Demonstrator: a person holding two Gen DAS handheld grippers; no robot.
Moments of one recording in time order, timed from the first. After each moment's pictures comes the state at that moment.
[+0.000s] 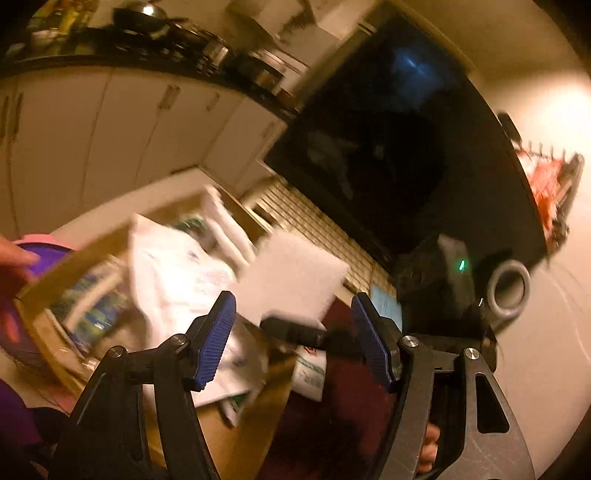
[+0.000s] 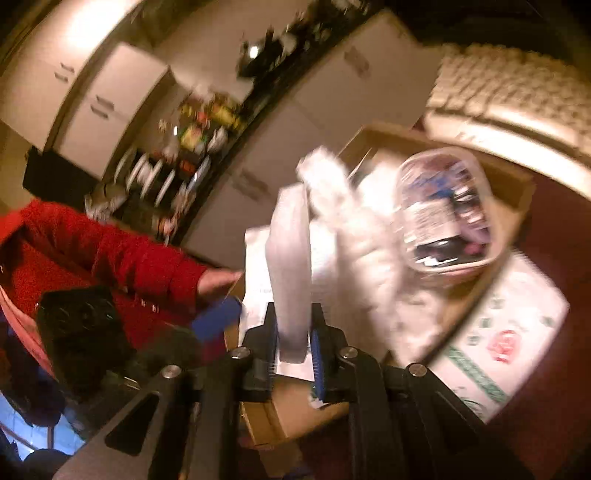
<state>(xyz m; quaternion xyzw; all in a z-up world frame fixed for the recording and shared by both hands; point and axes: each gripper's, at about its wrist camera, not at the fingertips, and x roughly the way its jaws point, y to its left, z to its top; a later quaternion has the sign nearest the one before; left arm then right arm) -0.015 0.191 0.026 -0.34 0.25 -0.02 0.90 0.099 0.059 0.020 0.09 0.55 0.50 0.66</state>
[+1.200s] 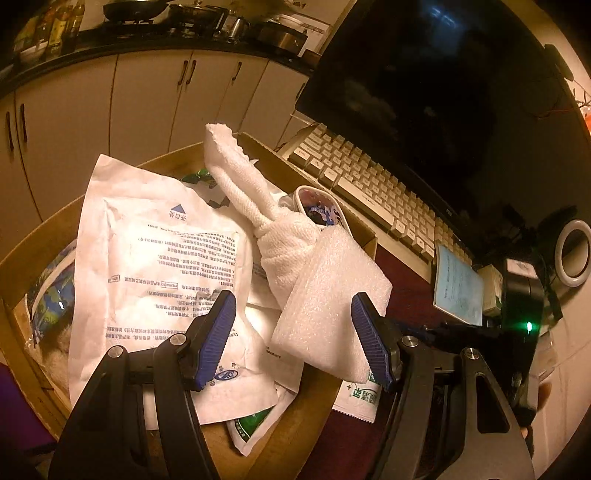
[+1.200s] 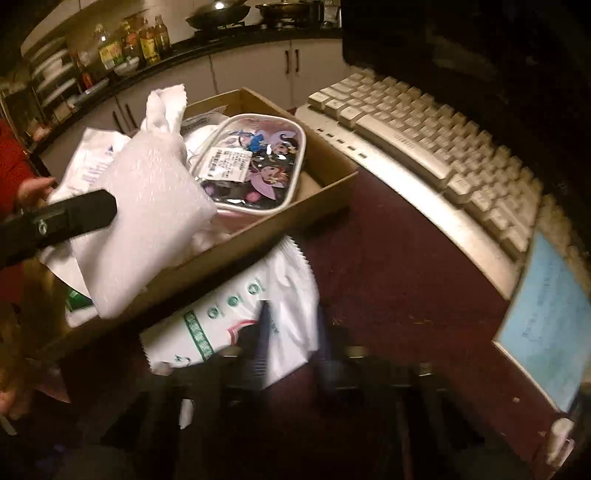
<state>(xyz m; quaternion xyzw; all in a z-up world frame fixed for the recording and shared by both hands) 0.040 0.162 -0.013 -0.27 0.36 0.04 0.89 0.087 0.006 -0.010 -0.22 0.44 0.30 0.82</state>
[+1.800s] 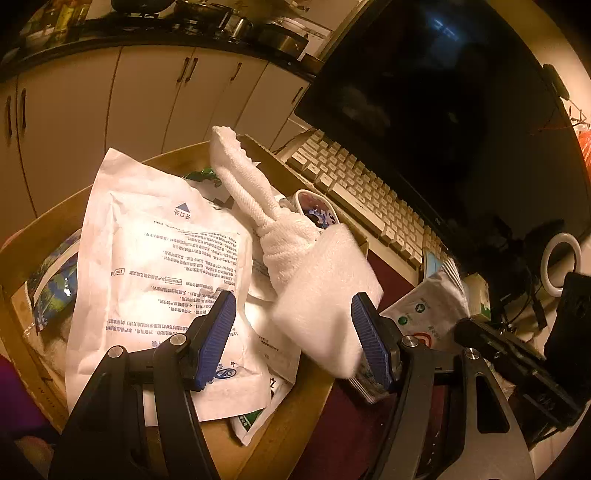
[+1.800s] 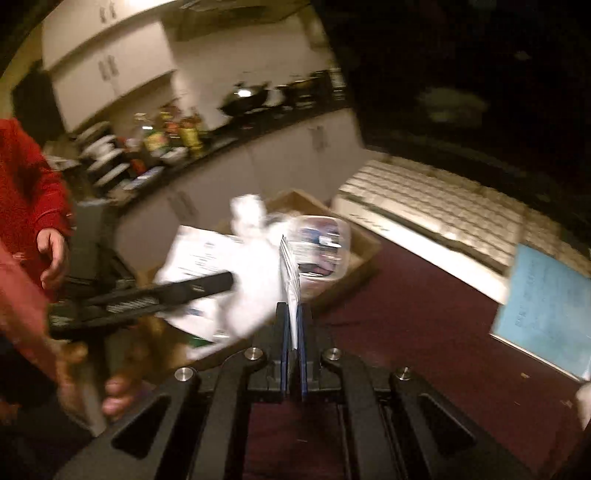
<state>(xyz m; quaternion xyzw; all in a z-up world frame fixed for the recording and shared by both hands) 0.028 0.172 -0.012 -0.30 0.35 0.02 0.89 0.056 -0.035 0.071 -0.04 0.37 0.44 0.82</state>
